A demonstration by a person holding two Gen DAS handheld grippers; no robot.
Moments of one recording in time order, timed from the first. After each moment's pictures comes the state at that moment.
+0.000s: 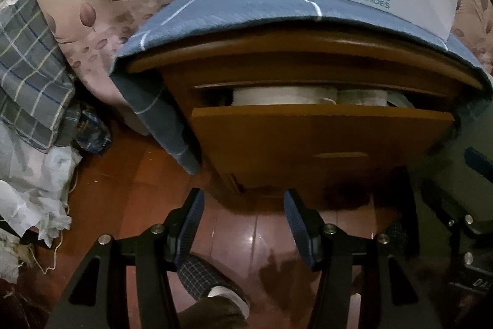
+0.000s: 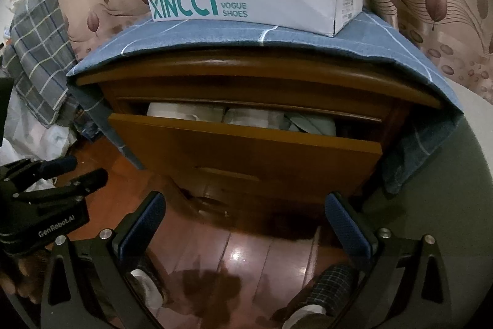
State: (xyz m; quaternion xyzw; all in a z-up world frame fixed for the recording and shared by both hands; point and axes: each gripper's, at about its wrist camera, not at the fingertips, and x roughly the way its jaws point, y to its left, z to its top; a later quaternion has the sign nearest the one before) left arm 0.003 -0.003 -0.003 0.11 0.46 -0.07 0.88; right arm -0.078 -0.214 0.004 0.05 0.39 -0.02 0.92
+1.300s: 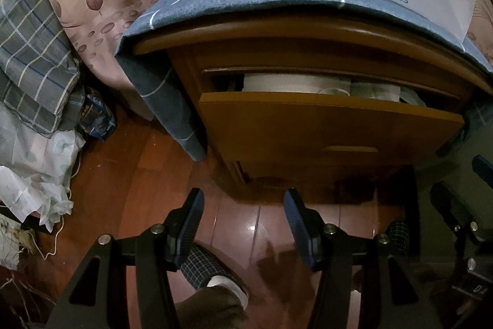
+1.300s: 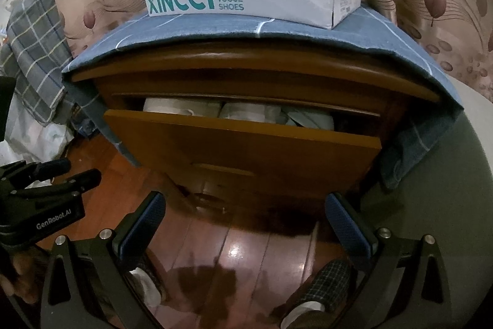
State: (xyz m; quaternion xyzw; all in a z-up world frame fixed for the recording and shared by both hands) left arm 0.007 0.002 -0.011 0.10 0.49 -0.04 0.86; right arm -0.077 -0.215 0.000 0.05 0.40 -0.03 0.91
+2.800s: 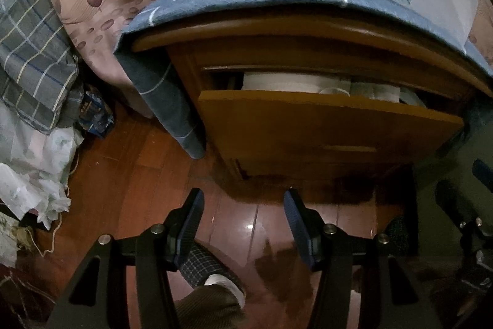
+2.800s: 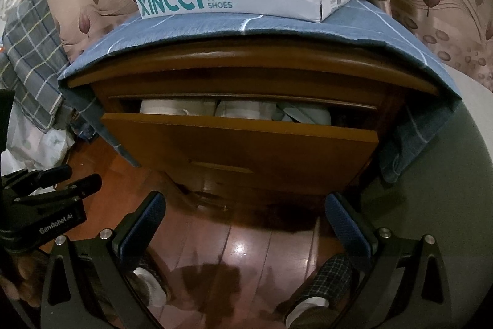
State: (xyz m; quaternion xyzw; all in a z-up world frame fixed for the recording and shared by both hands) left arm 0.008 0.005 -0.012 0.09 0.49 -0.05 0.86; right arm -0.080 -0.224 0.000 0.07 0.41 -0.03 0.91
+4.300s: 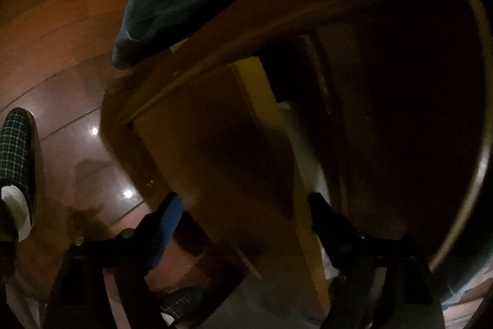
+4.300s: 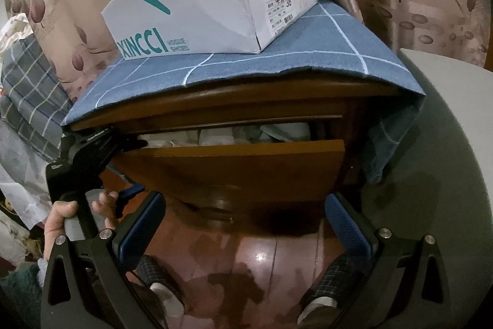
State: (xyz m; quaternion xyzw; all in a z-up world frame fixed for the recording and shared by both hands) left arm 0.102 0.073 -0.123 -0.48 0.50 -0.02 0.72; right arm -0.091 -0.267 0.024 0.14 0.37 -0.04 0.92
